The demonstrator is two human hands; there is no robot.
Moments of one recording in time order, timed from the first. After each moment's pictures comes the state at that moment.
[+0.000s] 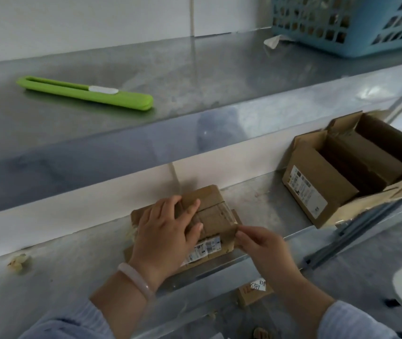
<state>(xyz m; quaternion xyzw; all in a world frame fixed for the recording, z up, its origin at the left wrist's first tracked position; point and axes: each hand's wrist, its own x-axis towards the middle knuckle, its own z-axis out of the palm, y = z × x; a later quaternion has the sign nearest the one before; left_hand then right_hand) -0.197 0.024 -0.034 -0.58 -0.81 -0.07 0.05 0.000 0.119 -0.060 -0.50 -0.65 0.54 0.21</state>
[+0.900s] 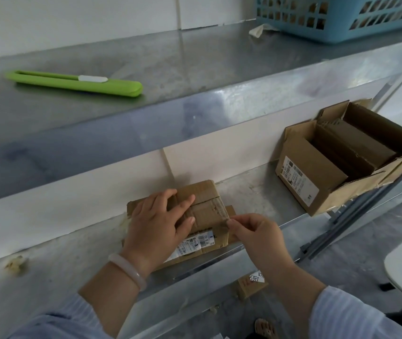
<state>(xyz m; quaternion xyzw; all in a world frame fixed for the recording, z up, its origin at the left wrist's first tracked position) -0.213 0.021 -0.036 -0.62 -0.78 -0.08 0.05 -0.010 0.108 -0.046 -0.52 -0.60 0.55 0.26</state>
